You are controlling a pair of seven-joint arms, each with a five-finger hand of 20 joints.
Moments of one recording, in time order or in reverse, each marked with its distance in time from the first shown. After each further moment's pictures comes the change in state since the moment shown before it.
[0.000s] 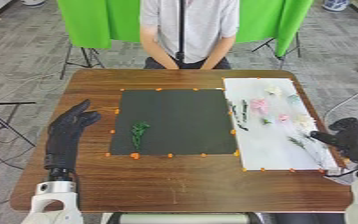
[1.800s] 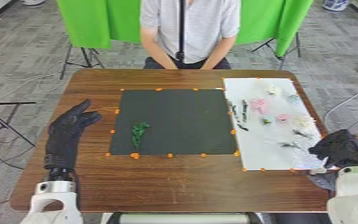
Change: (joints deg) left arm 0.1 0.3 -0.1 -0.3 -0.4 0.0 -0.9; right arm 2.8 3.0 -6.5 0.5 20.9 3.0 16.8
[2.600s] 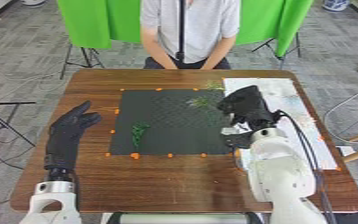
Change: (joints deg) left arm 0.4 0.5 -0.2 -0.2 -0.8 0.0 -1.4; right arm 19.6 -16.9 -26.7 -1.9 5.9 0.3 -3.8
